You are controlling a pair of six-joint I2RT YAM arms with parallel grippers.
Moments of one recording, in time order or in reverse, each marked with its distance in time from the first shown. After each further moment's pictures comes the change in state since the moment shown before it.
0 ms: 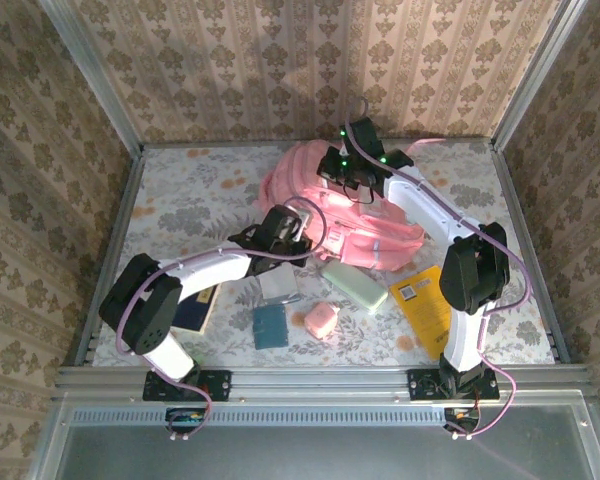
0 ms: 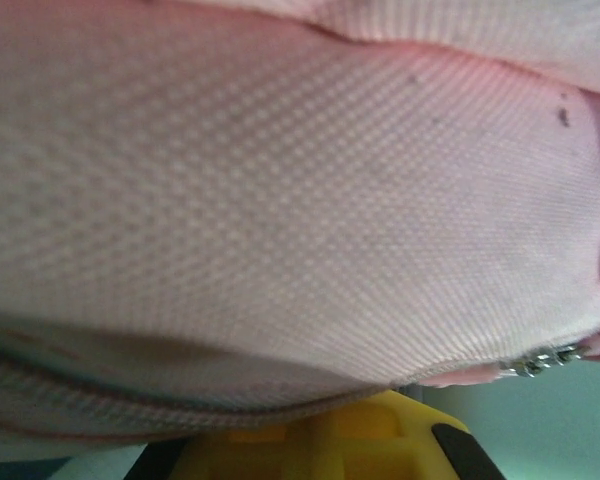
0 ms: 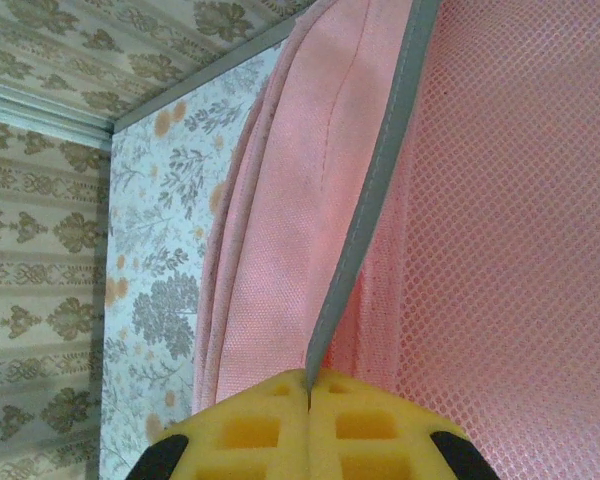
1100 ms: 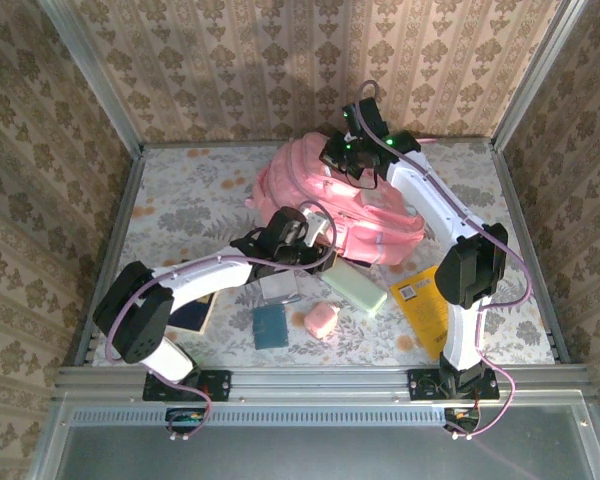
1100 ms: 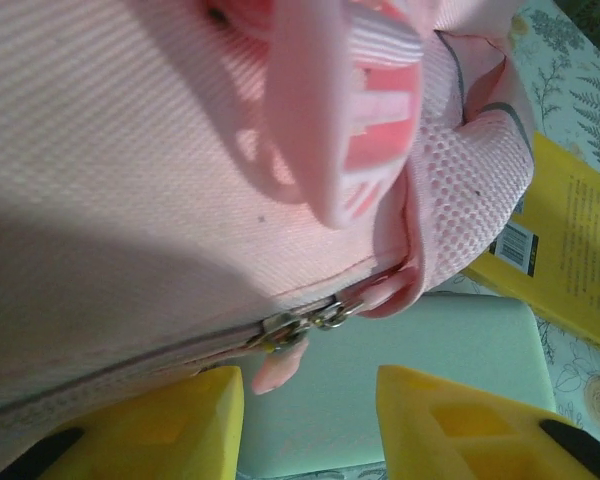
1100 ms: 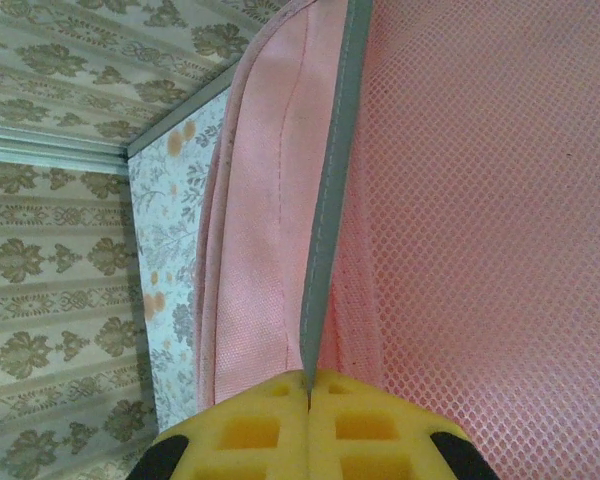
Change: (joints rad) left arm -0.082 -0.054 0.019 0.037 0.149 0.042; right arm -0.019 0.050 0.245 -0.232 -0.007 0.140
